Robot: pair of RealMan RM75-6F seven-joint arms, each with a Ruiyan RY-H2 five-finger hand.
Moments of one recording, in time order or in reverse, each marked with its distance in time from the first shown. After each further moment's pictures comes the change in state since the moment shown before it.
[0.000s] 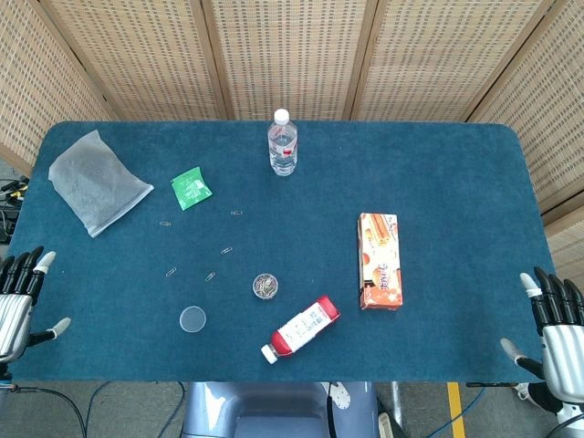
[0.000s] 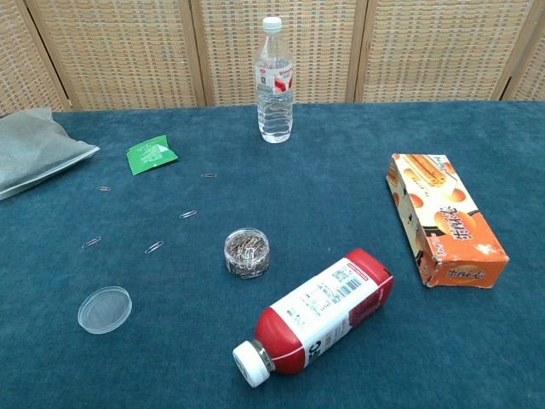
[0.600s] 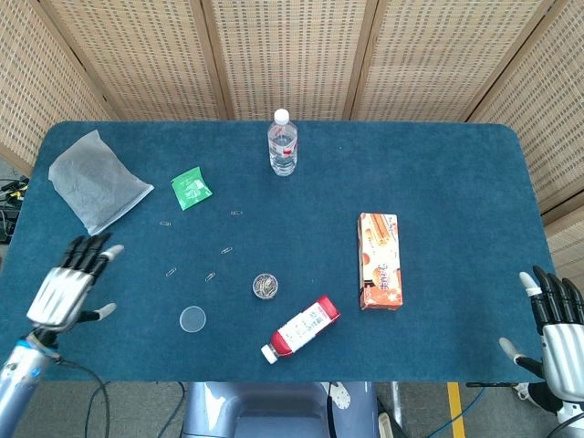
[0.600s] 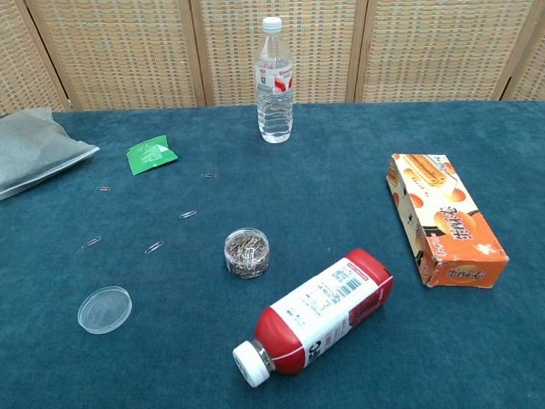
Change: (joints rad) left arm -0.185 -0.053 -0.053 0.066 0.073 -0.258 -0.014; right arm 0.007 0.007 0.006 0.000 0.012 -0.014 0.036
